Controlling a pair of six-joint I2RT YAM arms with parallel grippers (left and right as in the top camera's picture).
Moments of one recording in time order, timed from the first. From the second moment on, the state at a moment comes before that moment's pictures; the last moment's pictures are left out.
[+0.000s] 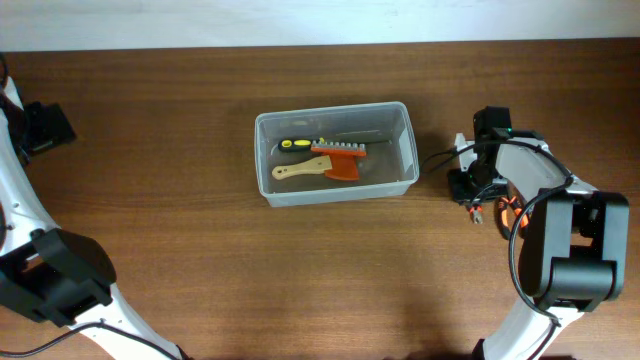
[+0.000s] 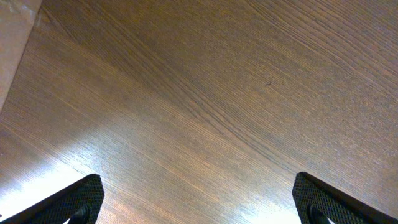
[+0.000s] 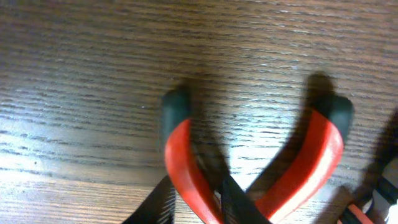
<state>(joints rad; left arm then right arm) 0.50 2.10 2.31 -1.50 -0.13 -0.03 -0.10 1.97 1.26 -0.81 0.01 -0.17</state>
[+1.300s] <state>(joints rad) 0.50 2.10 2.31 -1.50 -0.13 -0.03 0.62 2.02 2.18 -1.25 -0.01 -0.62</state>
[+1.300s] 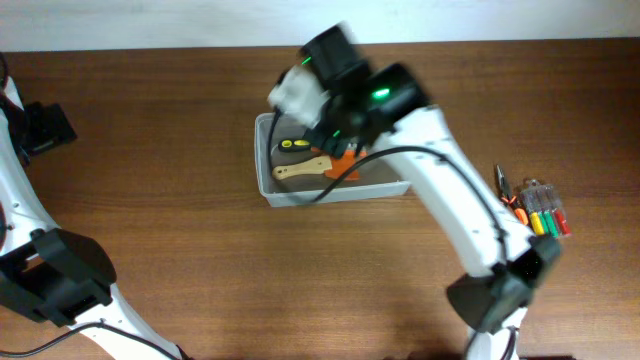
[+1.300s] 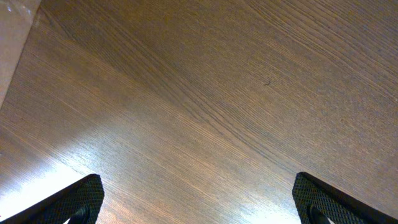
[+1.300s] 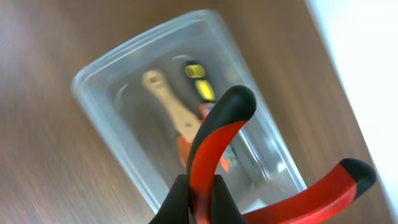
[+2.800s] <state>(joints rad) 0.50 2.10 2.31 -1.50 -0.13 -0.03 -0.35 1.94 2.07 -1.48 -0.07 -0.15</state>
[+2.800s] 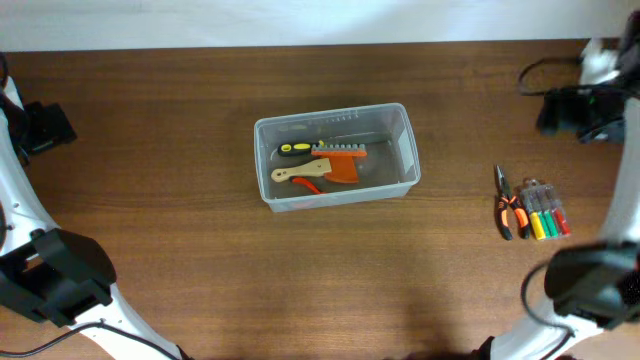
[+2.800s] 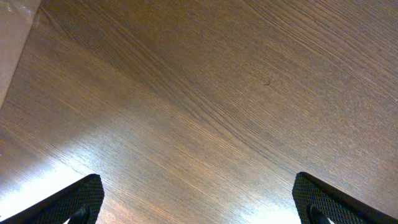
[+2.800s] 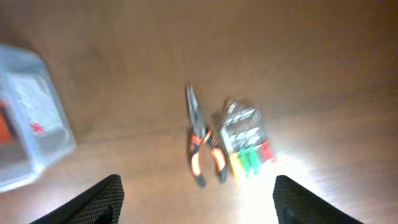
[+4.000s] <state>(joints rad) 0.50 2.10 2.31 -1.50 -0.13 -0.03 -0.35 2.00 1.29 -1.01 -0.04 -0.14</state>
